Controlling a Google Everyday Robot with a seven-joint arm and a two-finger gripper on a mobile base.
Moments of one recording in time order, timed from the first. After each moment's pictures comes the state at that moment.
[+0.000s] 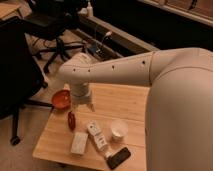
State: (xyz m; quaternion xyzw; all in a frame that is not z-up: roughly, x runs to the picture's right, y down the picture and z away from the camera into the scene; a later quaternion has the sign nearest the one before) arm -0.103 0.101 0.704 -0.26 0.23 0.64 0.68
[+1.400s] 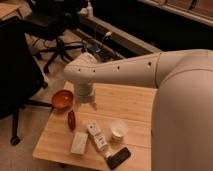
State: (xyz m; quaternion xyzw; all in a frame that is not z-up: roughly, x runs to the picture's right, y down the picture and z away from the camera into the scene) arm -0.085 0.103 0.707 -0.26 0.22 0.66 0.67
